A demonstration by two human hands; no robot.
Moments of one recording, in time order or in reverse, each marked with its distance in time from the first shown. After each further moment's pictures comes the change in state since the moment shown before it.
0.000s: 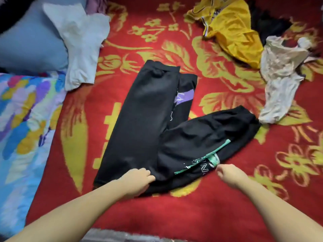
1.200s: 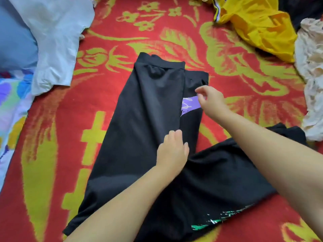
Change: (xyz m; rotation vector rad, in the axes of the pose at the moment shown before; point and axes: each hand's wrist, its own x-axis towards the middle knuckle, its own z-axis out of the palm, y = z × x) left_hand 0.206 -0.018 -0.091 -0.502 0.700 -0.516; right_hand 0.211 -0.082 -0.183 0.551 0.737 -0.254
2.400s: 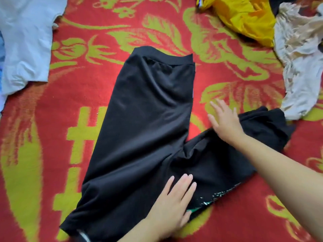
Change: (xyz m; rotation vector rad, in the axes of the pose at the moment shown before) left_hand -0.140 -0.044 0.055 0.243 -0.296 0.644; right_hand -0.088 0.087 -0.002 -0.402 -0.099 0.115
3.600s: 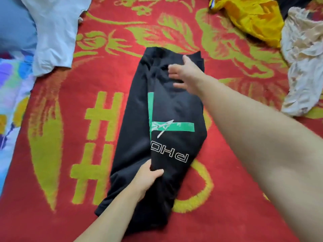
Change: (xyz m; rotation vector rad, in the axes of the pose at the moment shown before) left_hand -0.027 -0.030 -0.038 -1.485 0.124 -0.929; right_hand 0.043 -0.175 -0.071 1.071 -0.319 0.138
